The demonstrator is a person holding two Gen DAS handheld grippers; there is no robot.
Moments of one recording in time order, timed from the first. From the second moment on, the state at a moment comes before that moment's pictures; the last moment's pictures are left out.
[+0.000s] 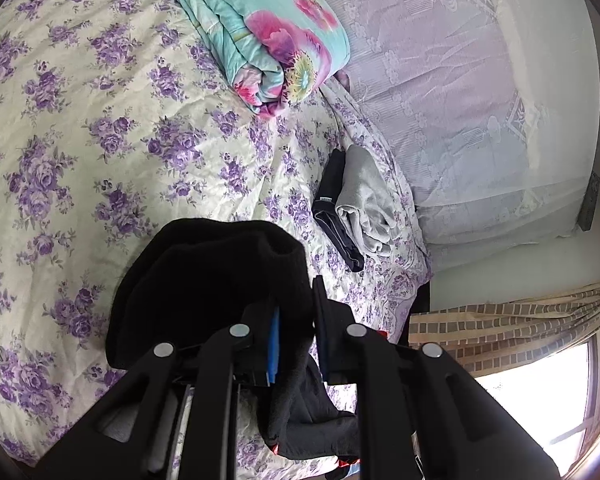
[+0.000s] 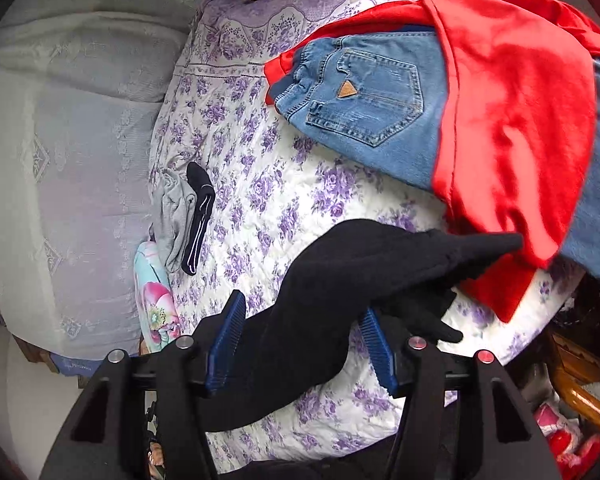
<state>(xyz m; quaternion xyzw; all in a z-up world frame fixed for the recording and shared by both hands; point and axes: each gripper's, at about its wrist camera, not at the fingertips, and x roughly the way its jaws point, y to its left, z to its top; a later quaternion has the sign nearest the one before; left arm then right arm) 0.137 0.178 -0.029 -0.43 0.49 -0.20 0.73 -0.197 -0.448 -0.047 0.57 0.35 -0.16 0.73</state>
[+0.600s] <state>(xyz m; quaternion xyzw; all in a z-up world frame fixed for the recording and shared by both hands) 0.140 0.180 -0.024 -0.41 0.50 -0.21 0.73 -0.167 -0.350 -0.161 0.66 0.33 -0.05 0.67</state>
